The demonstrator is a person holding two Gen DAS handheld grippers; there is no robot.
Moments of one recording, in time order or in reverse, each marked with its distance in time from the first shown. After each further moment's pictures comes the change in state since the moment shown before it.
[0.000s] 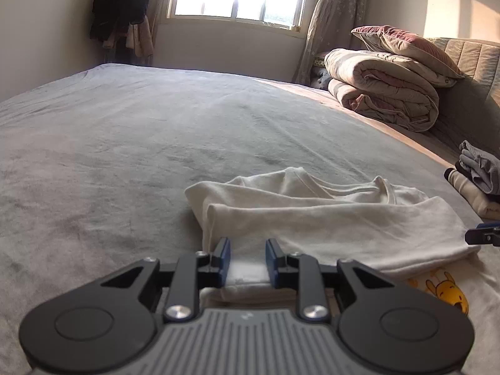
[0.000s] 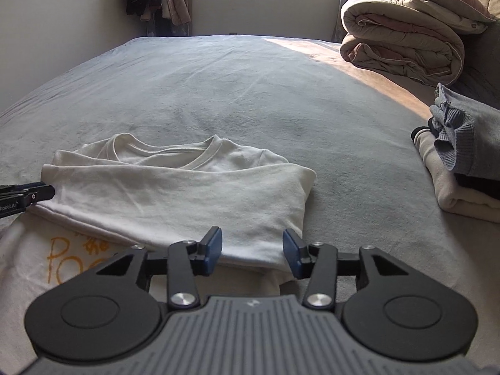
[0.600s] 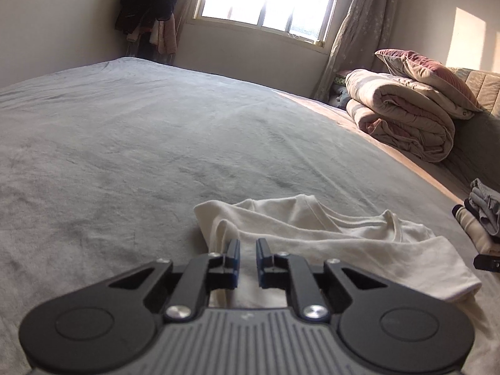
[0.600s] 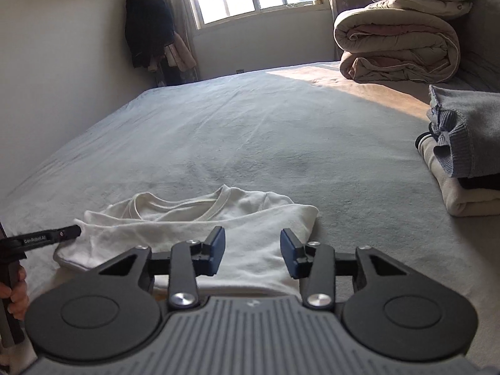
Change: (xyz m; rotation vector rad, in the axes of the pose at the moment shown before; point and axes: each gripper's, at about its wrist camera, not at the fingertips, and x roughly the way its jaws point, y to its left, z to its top) left arm 0.014 -0.001 0.010 -0.054 -0.032 0.047; right arm -0.005 -0.028 0.001 0.131 -0.098 0.121
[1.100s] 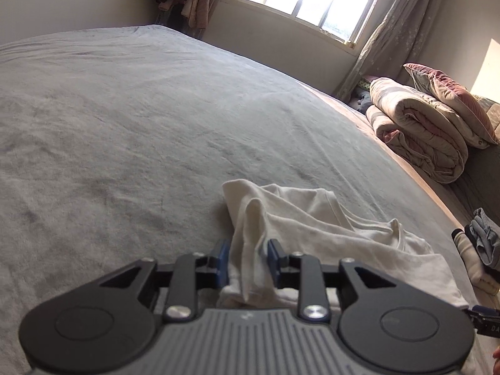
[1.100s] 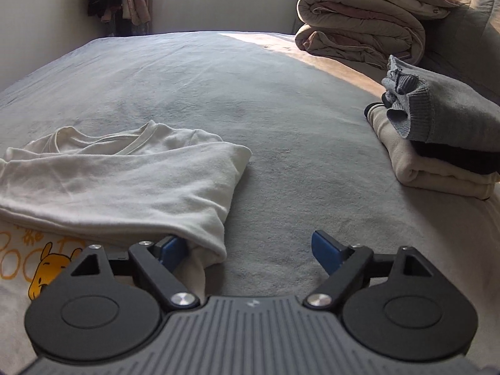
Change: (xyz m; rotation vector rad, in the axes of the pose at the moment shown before) left arm -0.017 0.028 0.001 -0.210 0.036 0.025; right arm 0.012 -0.026 -0.021 -0.057 0.114 -0.184
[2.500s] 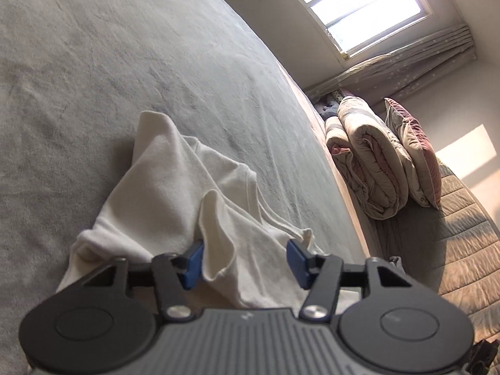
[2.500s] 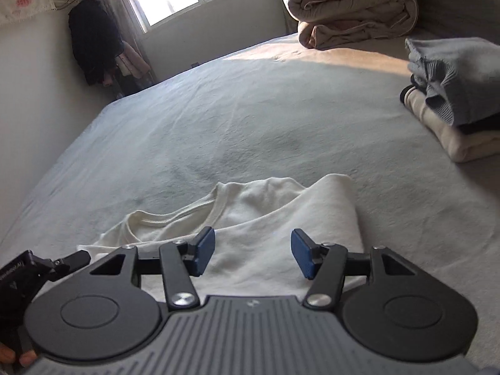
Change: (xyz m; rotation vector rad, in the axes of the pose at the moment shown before) left arm 0.039 -0.028 -0.013 -0.367 0.174 -0.286; right arm -0.025 0.054 0.029 0.320 -0.077 0.102
